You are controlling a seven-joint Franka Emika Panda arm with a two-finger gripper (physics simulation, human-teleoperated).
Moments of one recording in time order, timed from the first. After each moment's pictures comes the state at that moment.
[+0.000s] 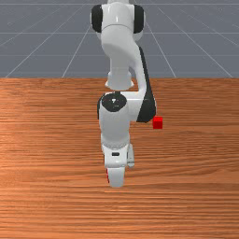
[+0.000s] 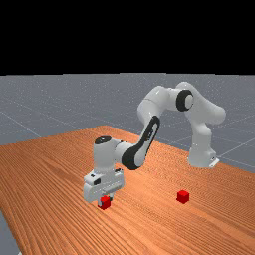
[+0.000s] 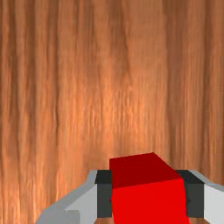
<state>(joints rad) -0.02 0.97 0.01 -1.35 0.01 2.32 -0.84</state>
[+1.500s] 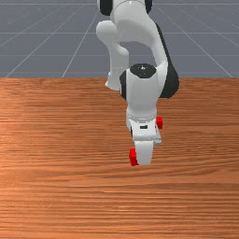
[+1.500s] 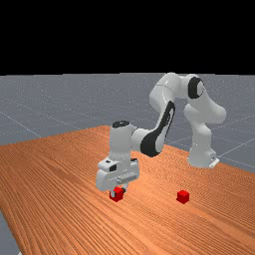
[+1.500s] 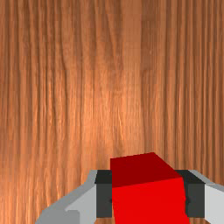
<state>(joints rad) 0.07 0.76 0.02 -1.53 0.01 2.37 -0.72</state>
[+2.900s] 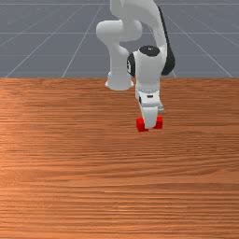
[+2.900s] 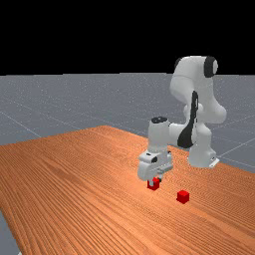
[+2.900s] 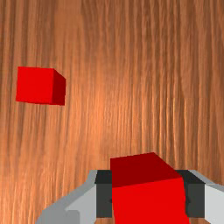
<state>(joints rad) 0.15 0.35 0.04 -2.27 -0.01 2.66 -0.64</state>
